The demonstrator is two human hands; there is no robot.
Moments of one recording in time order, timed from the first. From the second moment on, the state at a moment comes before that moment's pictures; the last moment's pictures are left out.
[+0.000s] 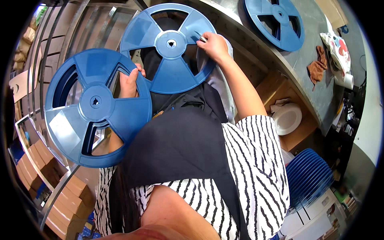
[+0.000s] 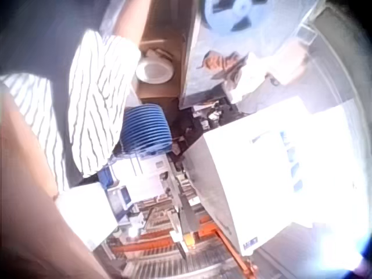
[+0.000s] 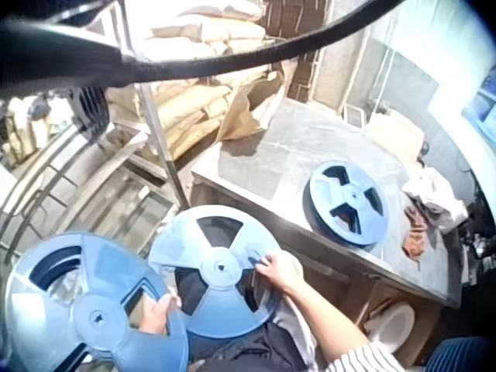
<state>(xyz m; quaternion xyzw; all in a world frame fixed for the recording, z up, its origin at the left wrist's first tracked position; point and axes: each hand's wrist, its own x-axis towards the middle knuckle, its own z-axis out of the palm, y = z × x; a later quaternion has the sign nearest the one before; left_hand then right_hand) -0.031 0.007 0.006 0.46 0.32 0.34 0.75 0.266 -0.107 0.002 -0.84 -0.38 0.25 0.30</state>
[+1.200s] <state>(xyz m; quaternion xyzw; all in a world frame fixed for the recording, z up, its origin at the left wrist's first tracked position) -0.043 0.017 0.003 0.50 0.33 0.30 0.75 0.265 -0.165 0.033 -0.51 -0.14 0.34 0.78</state>
